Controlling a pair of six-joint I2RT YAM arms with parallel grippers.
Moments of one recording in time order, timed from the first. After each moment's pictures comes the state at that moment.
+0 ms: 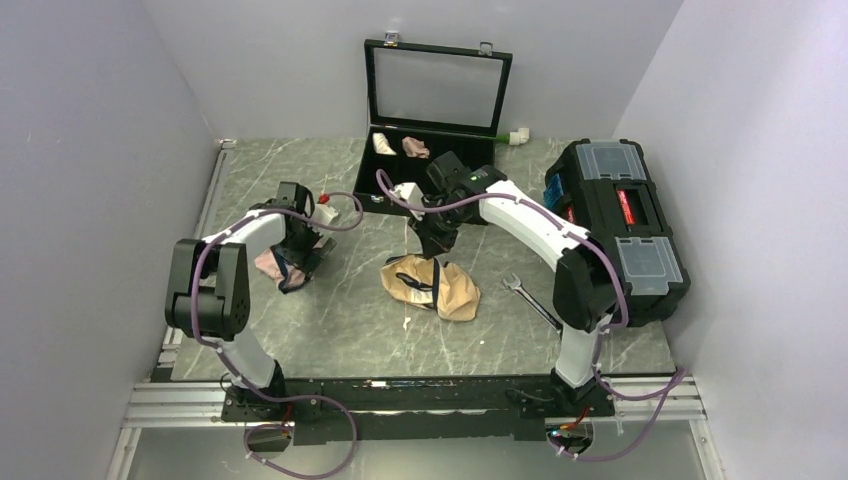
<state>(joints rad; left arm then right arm) -0.10 1.68 1.02 -0.56 -0.01 0.54 0.63 1.87 1.61 -0.92 -0.51 -0.45</state>
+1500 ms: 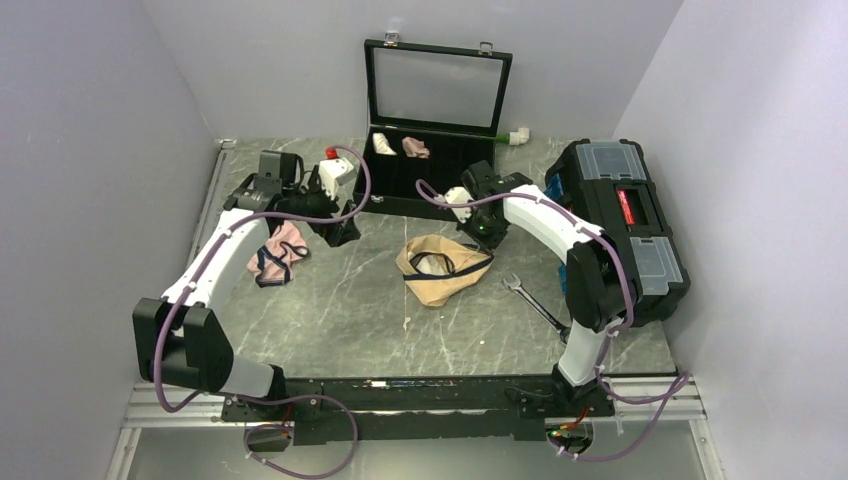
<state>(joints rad) -0.18 1.41 1.23 -0.61 0.65 0.46 0.50 1.79 1.45 -0.95 -0.06 -0.43</state>
